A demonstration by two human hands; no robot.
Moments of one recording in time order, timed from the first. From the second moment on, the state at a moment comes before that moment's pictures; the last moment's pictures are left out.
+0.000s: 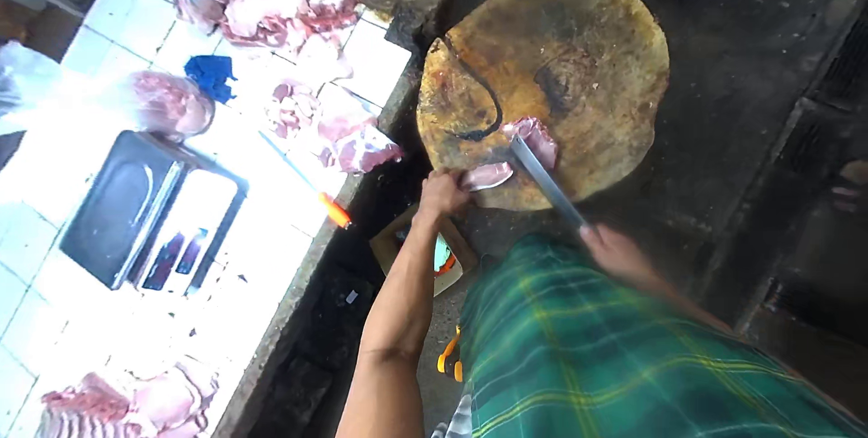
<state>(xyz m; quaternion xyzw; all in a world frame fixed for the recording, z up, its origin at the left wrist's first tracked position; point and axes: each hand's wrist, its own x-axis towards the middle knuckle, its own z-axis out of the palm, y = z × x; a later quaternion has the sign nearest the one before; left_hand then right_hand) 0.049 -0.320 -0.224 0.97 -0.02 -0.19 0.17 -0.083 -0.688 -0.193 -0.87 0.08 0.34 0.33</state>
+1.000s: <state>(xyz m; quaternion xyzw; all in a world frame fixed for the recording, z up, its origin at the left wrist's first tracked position) 0.029 -0.303 -0.294 0.90 -0.24 0.09 0.35 -0.132 -0.528 -0.152 -0.93 0.06 -0.07 0.36</state>
